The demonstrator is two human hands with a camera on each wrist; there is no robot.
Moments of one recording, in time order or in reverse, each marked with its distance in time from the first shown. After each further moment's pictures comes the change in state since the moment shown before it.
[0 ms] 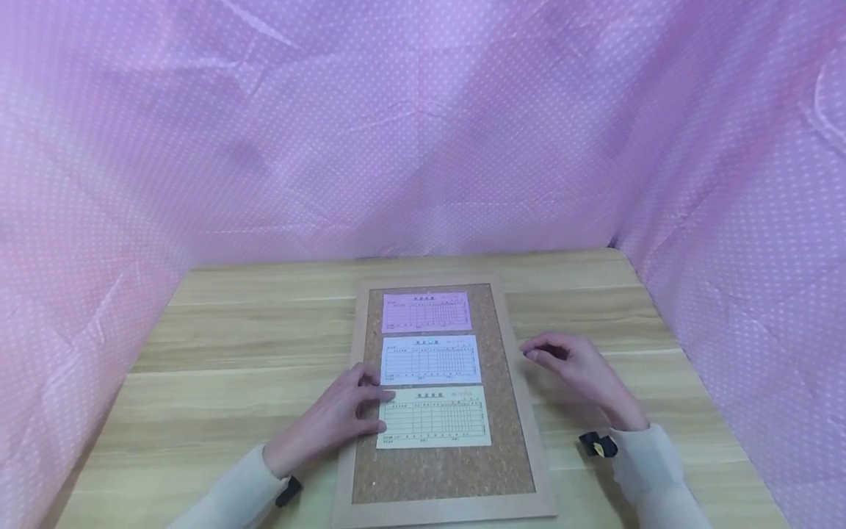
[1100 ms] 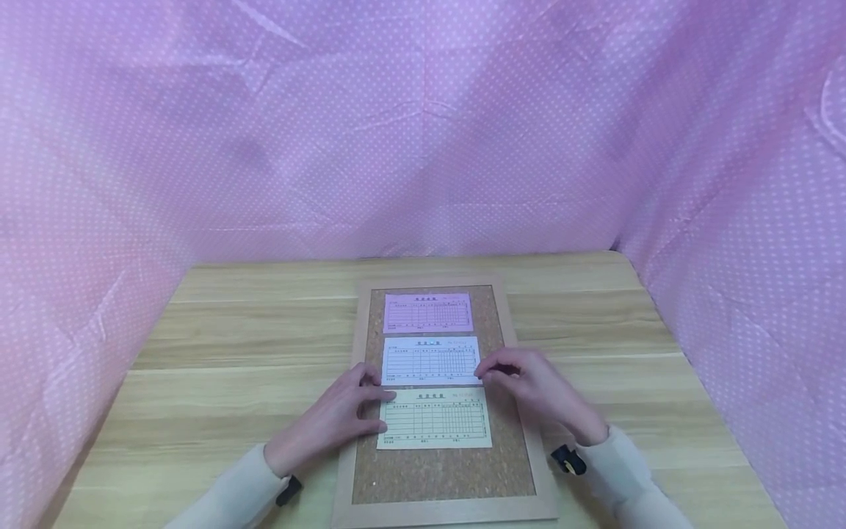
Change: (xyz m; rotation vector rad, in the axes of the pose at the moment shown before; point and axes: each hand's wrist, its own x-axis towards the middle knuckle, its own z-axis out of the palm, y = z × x) left_hand -0.001 0.002 -0.002 -0.029 0.020 0.015; right_hand 0.017 -0.041 0.049 0.049 -0.138 -0.193
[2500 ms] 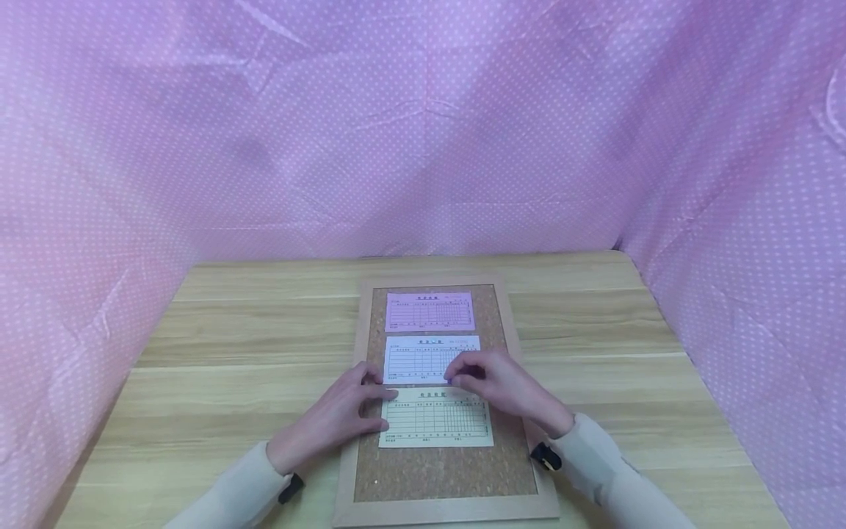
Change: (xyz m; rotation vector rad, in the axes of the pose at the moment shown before) left_hand 0.000 -0.001 0.000 0.017 -0.011 -0.002; right_hand 0.029 -0.020 0.029 0.086 -0.174 0.191
